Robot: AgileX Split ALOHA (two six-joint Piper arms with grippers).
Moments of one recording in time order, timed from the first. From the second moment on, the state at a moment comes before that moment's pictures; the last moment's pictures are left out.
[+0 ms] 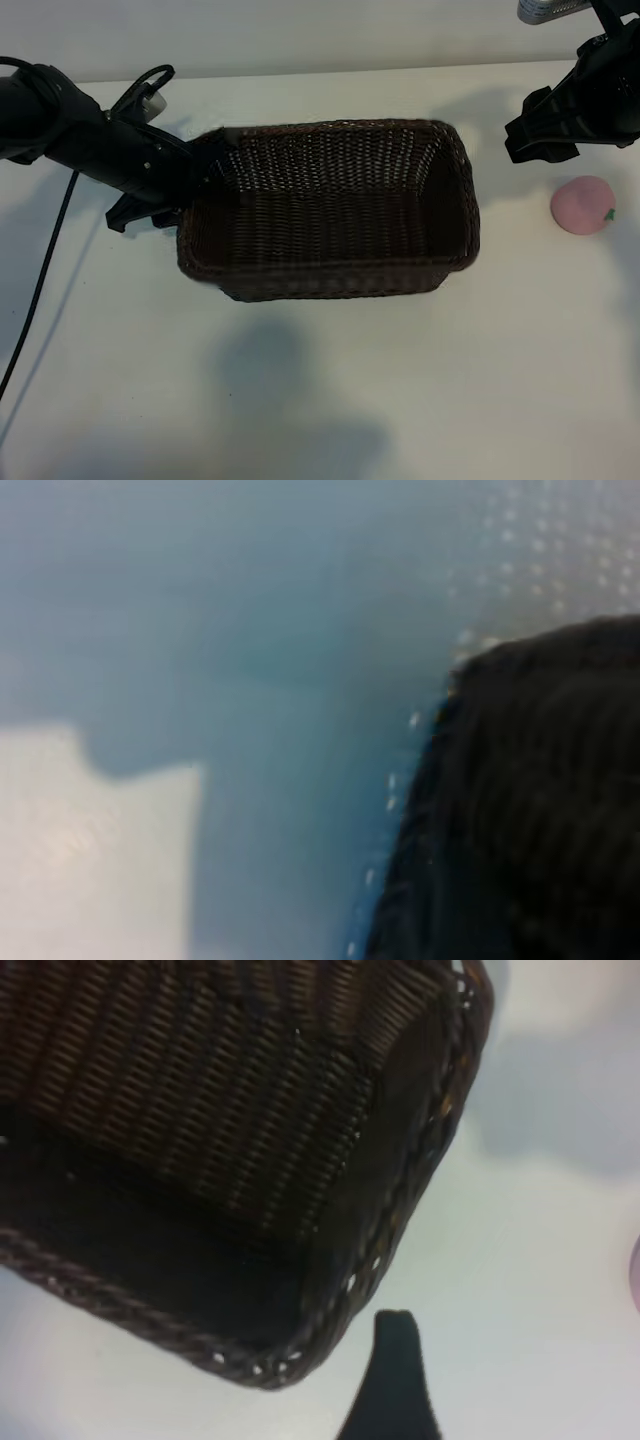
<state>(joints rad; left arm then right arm) -0.15 1.94 -1.14 -0.72 0.57 0.05 0.19 1.49 -1.21 0.26 0.89 -0.27</state>
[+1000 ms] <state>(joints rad) -0.15 1.77 -1.49 -0.21 1.01 -0.09 0.19 1.49 -1.21 0.26 0.90 -0.27</state>
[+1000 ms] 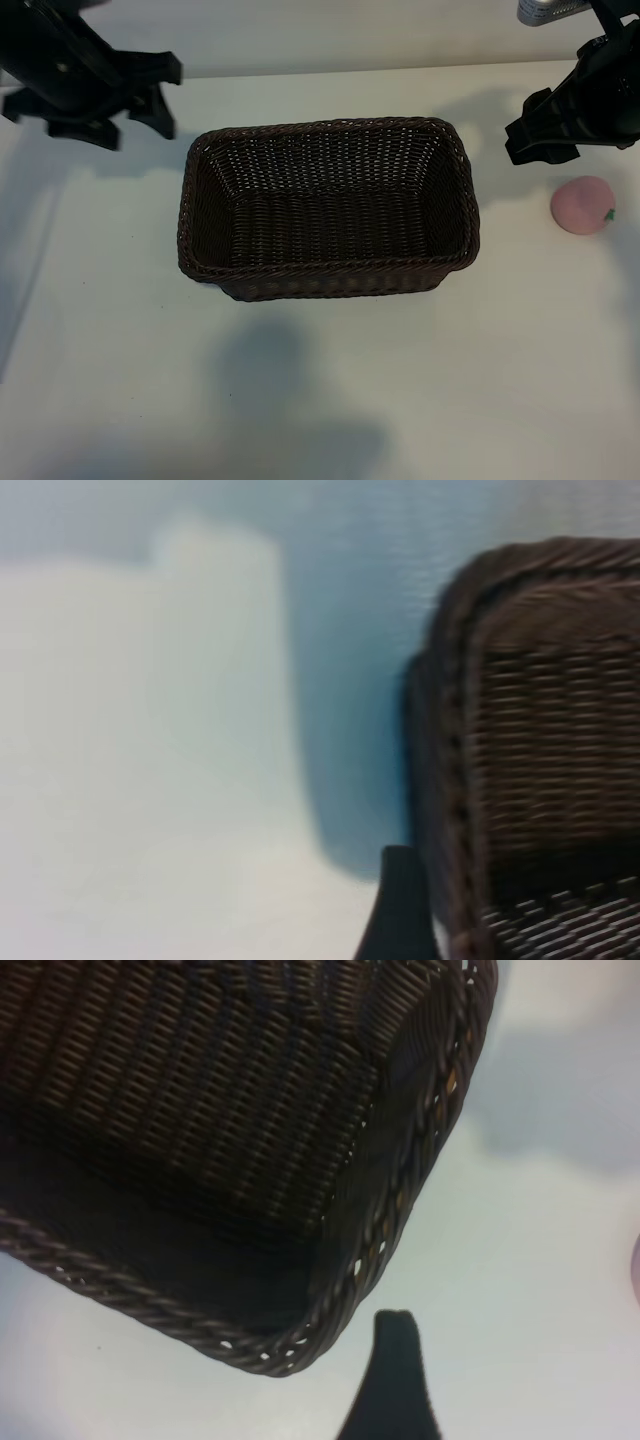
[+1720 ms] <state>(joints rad) 0.13 1.55 -1.65 -0.14 1.16 0.07 0.19 1.49 -1.21 0.24 0.91 -0.27</state>
